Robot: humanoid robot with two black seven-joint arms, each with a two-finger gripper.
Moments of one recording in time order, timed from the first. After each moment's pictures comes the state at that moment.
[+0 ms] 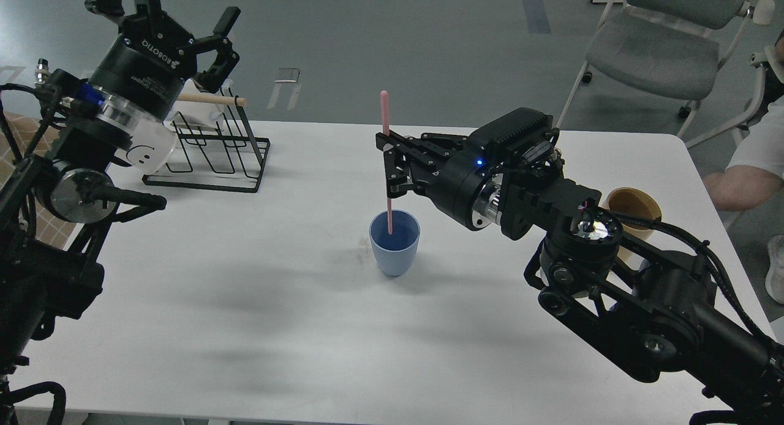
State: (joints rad) left arm -0.43 0.42 -1.39 -1.38 0.44 -0.34 -0.12; right arm 0.66 -0.12 0.74 1.60 -2.14 0.34 -0.23
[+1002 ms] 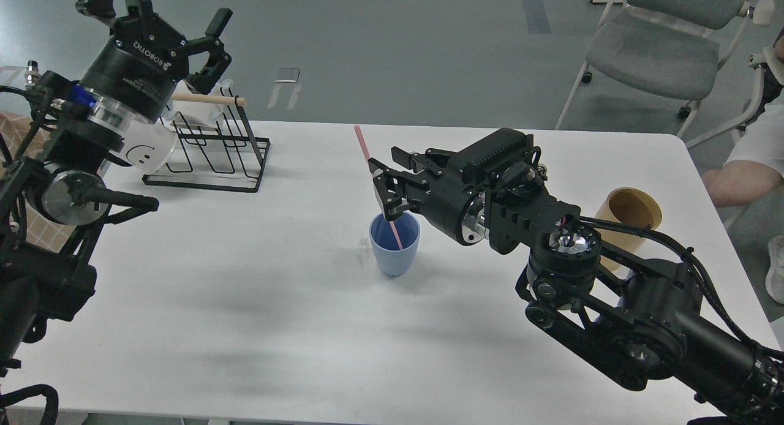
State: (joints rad) left arm -0.41 0.44 -1.41 -1.38 0.44 -0.35 -0.12; right arm 0.65 -0.12 0.69 1.58 -2.18 0.34 -0.26
